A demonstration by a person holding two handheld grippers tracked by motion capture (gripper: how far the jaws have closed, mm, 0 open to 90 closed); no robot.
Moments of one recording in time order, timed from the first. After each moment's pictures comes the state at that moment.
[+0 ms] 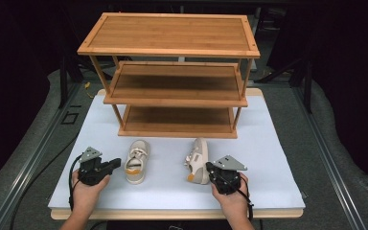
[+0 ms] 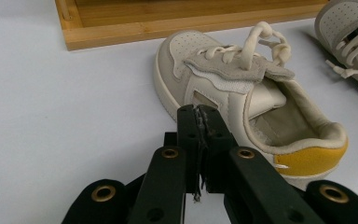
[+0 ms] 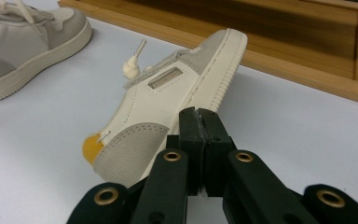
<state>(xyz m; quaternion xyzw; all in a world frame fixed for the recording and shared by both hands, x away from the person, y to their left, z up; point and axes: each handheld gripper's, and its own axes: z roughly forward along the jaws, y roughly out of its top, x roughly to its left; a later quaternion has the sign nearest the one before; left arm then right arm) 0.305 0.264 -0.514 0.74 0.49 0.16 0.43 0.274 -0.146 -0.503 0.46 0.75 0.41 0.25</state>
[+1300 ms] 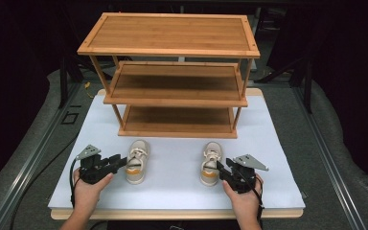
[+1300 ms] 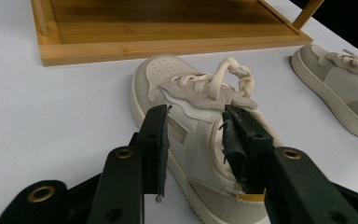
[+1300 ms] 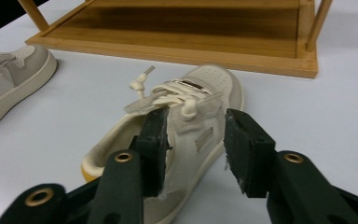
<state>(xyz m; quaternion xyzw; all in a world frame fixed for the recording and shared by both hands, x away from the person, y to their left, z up) 0.308 0.257 -0.507 0.72 0.49 0.13 0.47 0.277 -0.184 -0.504 0.53 0.68 0.44 0.23</state>
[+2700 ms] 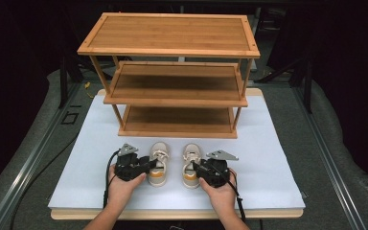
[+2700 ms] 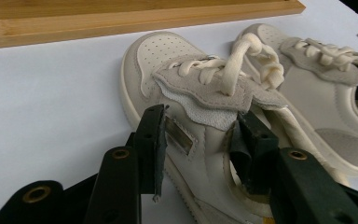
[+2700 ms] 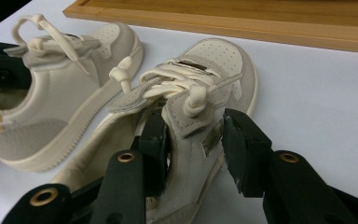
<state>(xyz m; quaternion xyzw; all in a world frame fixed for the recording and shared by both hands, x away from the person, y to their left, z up) 0.324 0.166 -0.519 0.75 0.49 0.11 0.44 0.304 -0.124 -0.522 0.52 0.72 0.43 0.16</state>
